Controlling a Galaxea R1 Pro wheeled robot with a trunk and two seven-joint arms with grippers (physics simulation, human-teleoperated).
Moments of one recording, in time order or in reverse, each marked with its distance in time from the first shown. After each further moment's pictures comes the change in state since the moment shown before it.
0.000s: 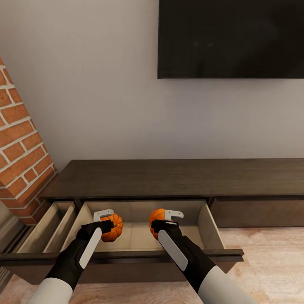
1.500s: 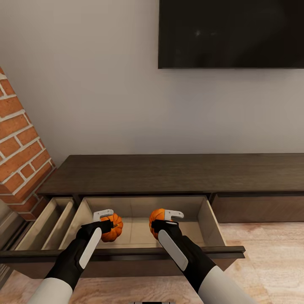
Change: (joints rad) left arm 0.000 0.000 0.001 -0.001 0.000 -0.001 0.001; right arm 0.000 -0.002 0.000 -0.002 -0.002 0.000 0.000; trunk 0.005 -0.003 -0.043
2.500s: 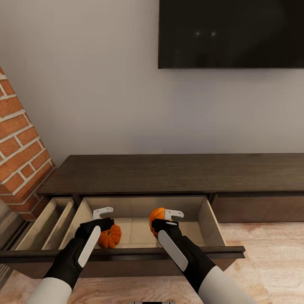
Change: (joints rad) left arm 0.000 0.003 0.005 -0.033 0.008 0.007 -0.008; right arm 0.000 0.000 0.004 0.001 0.006 -0.028 0.002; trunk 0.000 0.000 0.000
